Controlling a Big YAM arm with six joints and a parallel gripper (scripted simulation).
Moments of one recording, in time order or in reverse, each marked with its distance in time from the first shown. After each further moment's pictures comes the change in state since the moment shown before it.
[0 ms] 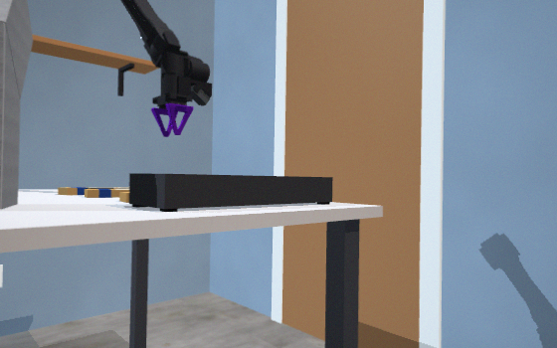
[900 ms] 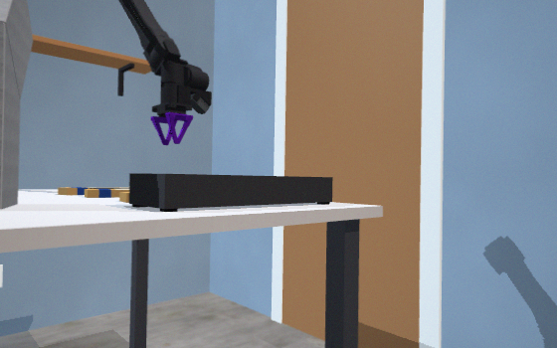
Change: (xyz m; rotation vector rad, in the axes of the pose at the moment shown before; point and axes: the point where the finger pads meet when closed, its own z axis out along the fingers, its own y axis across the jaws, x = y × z) arm 0.000 0.003 0.022 -0.001 0.006 -0.011
